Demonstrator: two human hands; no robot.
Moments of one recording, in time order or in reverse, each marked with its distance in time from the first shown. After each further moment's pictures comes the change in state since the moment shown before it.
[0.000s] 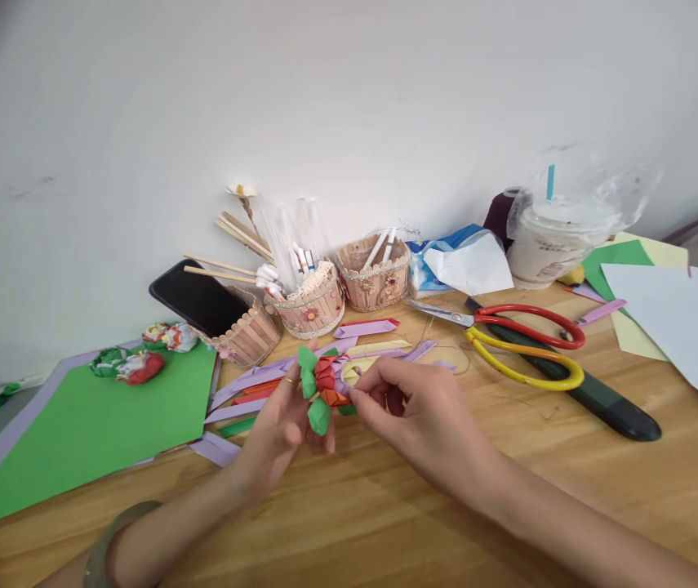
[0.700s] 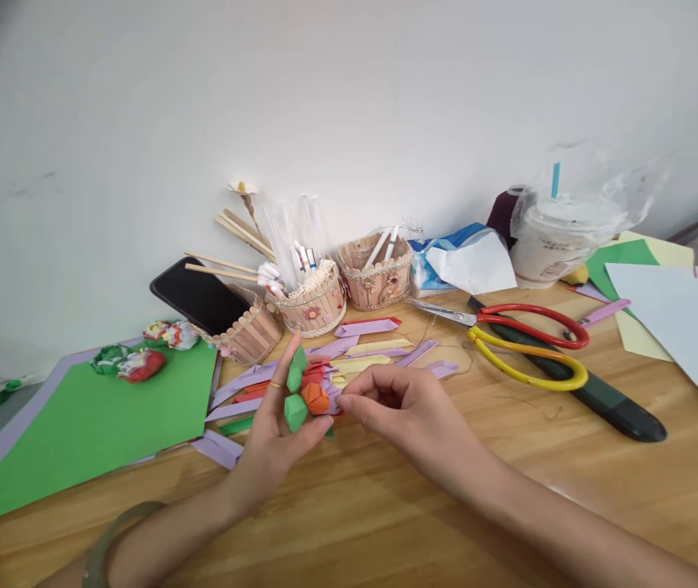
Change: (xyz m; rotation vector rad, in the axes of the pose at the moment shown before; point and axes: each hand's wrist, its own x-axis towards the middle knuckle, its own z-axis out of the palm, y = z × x) left_hand -0.007 -0.001 0.005 0.308 0.157 0.189; right_hand 0.006 -0.007 0.003 0.408 -0.119 0.260
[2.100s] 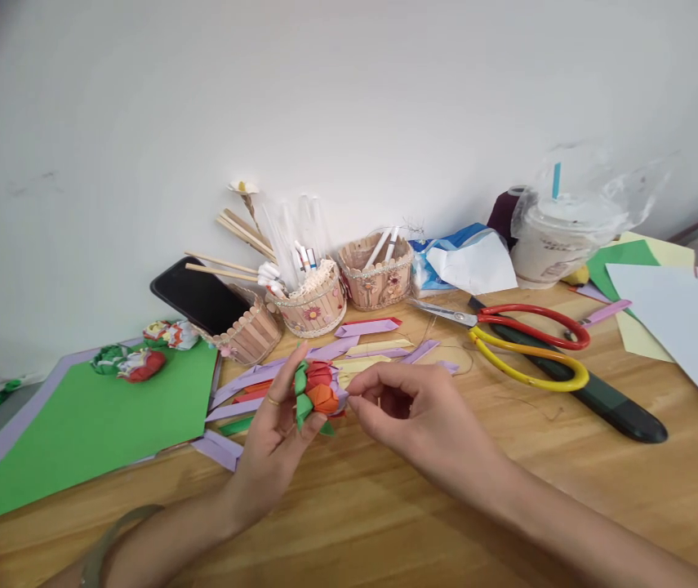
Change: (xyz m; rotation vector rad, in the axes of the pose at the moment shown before) left_hand -0.003 -0.008 -0.004 0.327 0.066 0.200; right_hand -0.005 -0.001 -0.003 -0.276 0.073 -0.091
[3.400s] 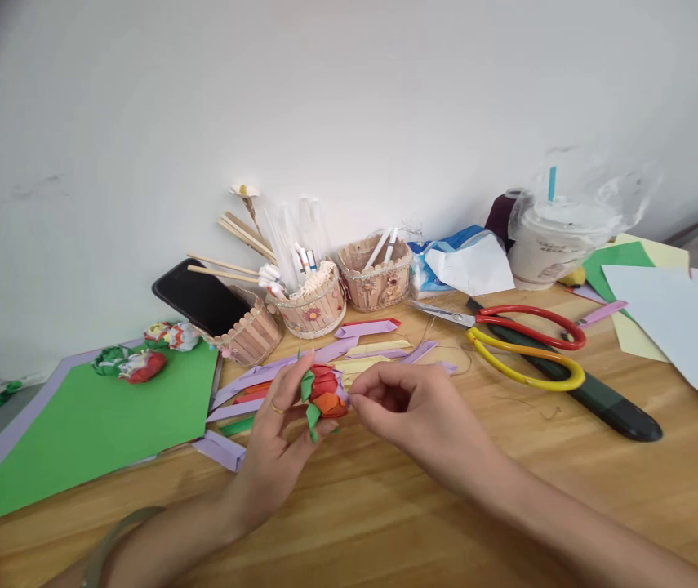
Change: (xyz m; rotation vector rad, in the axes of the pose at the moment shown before) left_hand -0.002 0.000 -0.004 0.185 -0.088 0.059; right_hand 0.002 0.000 0.000 0.044 -0.004 0.016
